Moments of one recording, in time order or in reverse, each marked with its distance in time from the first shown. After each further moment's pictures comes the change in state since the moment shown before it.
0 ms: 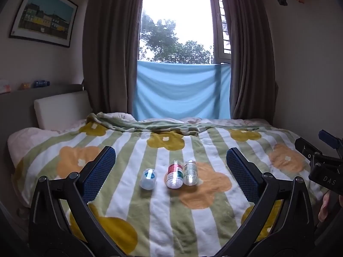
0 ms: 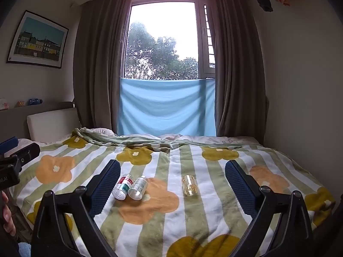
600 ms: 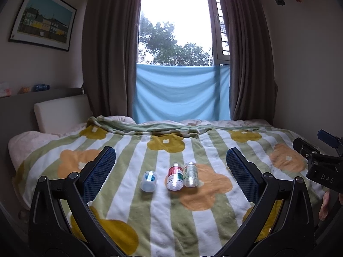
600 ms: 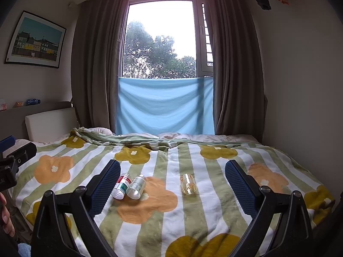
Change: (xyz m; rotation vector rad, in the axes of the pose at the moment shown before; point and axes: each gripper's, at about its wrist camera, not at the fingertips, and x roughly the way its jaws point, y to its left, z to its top) left arm -0.003 -0.004 0.000 0.013 -0.020 -0.002; right arm 0.006 -0.005 -0.005 0.008 0.010 -0.004
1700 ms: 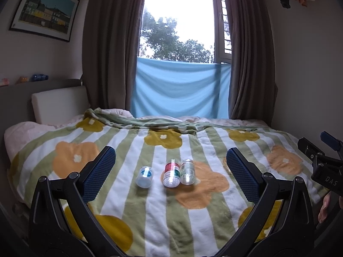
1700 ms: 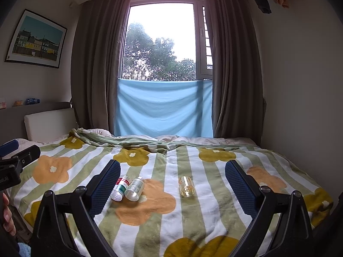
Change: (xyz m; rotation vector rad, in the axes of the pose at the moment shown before) left arm 0.012 0.008 -0.004 -0.047 0.033 -0.019; right arm 0.004 -0.003 -0.001 -0.011 -0.010 -0.005
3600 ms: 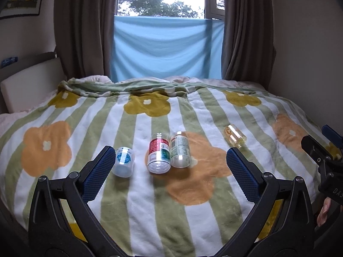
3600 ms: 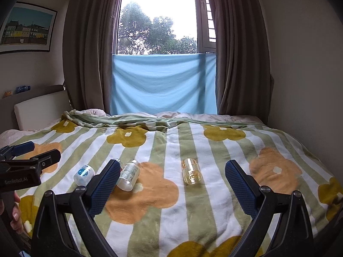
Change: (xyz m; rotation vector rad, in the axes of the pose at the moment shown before) left arm 0.175 -0.020 -0.027 0.068 0.306 -0.097; right arm 0.091 -0.011 -0.027 0.019 0.159 0.012
